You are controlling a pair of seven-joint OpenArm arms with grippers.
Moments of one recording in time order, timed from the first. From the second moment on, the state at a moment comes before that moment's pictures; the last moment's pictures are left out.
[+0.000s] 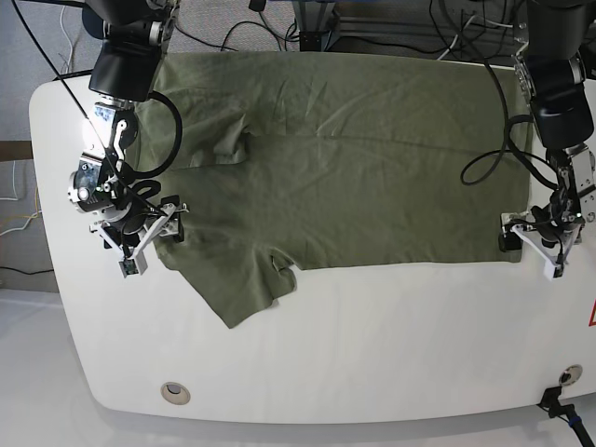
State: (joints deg) left arm -24.8 -26.8 -14.9 42.7 -11.6 -27.5 33.4; right arm 10.5 11.7 17.6 80.2 11.4 30.5 -50.9
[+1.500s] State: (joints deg) left arm -23.8 -25.3 -9.9 42.6 -12.3 -31.1 27.4; right arm 37.1 10.0 13.0 25.6 12.4 30.1 -21.9
